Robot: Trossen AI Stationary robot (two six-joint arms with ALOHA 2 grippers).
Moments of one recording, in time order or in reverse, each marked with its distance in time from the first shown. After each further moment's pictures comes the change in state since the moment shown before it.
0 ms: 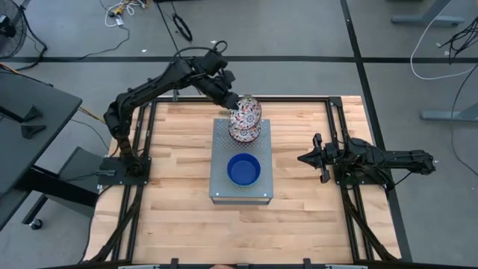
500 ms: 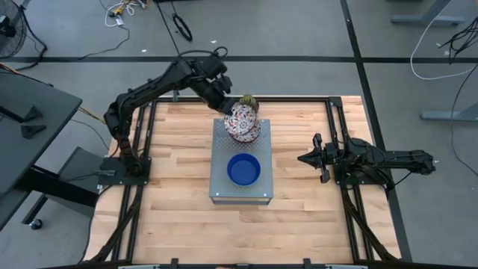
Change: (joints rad) left arm -0.009 -0.001 0.000 -0.142 -0.027 0.004; right arm 0.000 0.000 0.000 0.000 0.000 0.000
